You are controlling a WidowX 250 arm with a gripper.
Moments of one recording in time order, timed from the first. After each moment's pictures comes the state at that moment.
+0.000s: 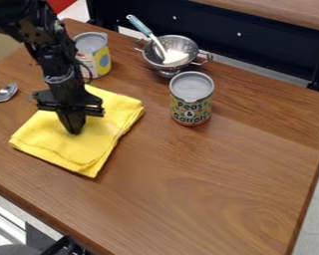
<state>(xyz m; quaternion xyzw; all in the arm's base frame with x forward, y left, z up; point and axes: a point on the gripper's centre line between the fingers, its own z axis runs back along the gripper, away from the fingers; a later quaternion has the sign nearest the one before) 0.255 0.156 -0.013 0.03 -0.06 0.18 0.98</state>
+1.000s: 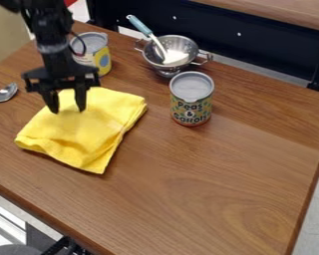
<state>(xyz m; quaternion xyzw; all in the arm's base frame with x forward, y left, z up) 0.255 0.172 0.026 0.04 -0.02 0.35 0.94</state>
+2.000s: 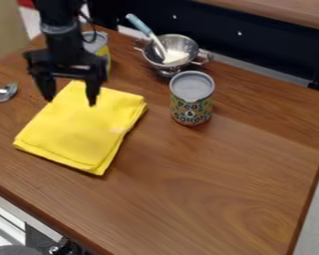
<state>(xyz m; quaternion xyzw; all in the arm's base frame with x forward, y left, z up) 0.244 0.134 0.063 0.06 -0.04 0.21 0.98</state>
